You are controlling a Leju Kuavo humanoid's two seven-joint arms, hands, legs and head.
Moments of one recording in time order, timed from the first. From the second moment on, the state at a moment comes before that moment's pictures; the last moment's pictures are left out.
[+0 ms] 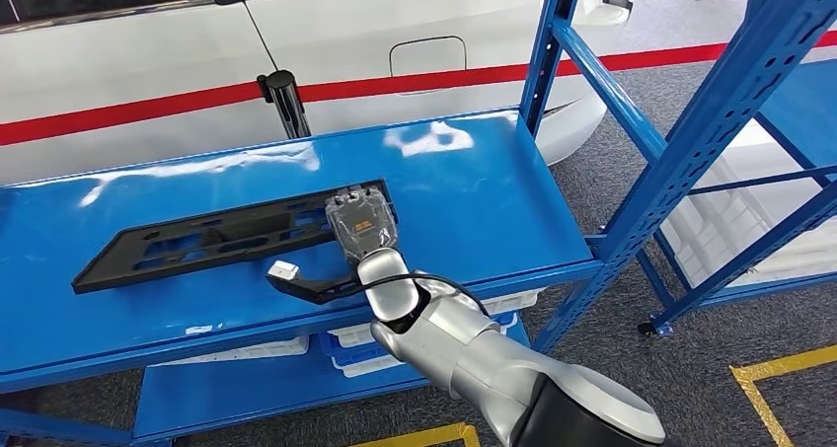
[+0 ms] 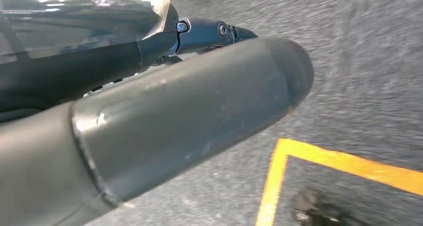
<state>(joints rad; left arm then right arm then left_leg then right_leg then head) -0.07 -0.16 0.53 -0.20 -0.31 0.54 0.14 -0.89 0.34 1.12 -0.54 1.14 -0.34 0.48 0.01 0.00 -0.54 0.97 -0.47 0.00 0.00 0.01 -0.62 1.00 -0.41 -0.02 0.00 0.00</state>
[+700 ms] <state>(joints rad) -0.07 -0.16 0.60 -0.21 -0.26 0.54 -0.06 -0.86 0.34 1.06 -0.61 1.18 -0.34 0.44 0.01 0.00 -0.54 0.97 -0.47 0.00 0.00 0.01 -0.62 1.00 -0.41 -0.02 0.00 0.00</state>
